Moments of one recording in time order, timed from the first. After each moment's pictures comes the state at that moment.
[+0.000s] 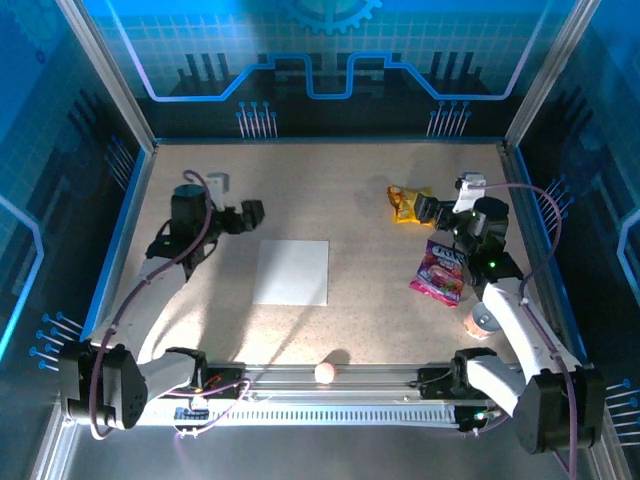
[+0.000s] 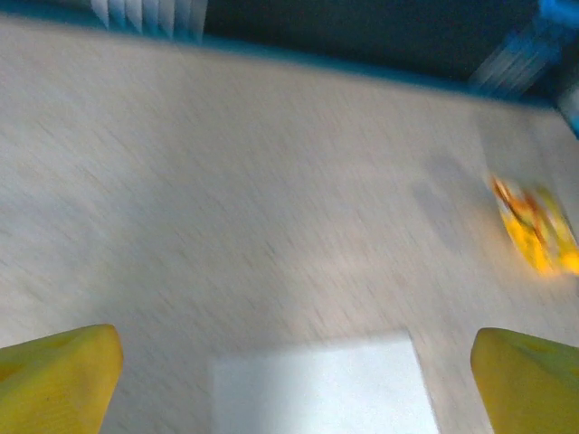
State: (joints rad) left arm -0.15 1.15 0.82 -0.24 0.24 -0.30; right arm 0.06 1.01 0.70 0.01 -0.13 0.18
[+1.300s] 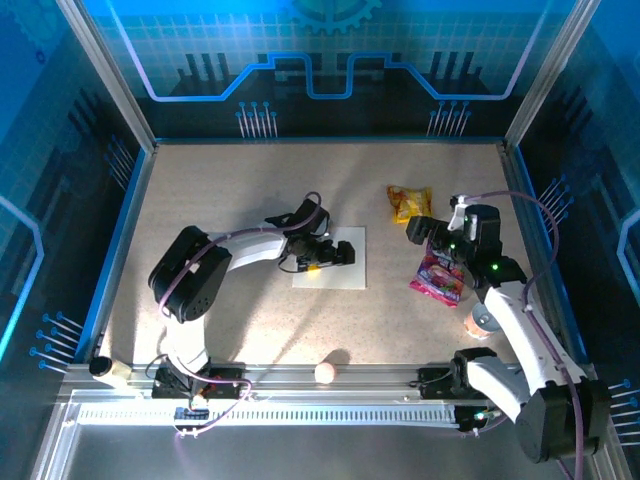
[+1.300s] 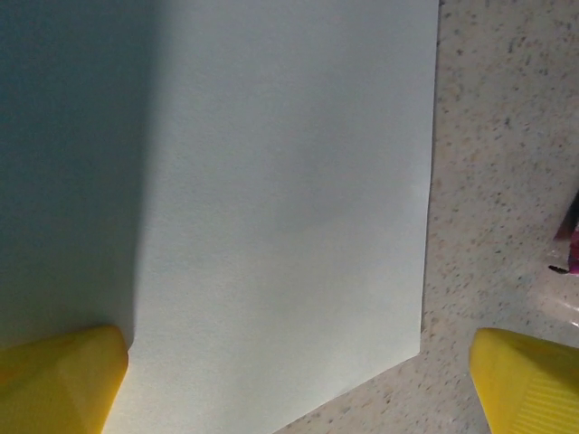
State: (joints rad) left arm -0.61 1.89 1.17 -0.35 0.37 -0.70; right arm 0.09 0.97 0.71 -0.34 -0.19 0.39
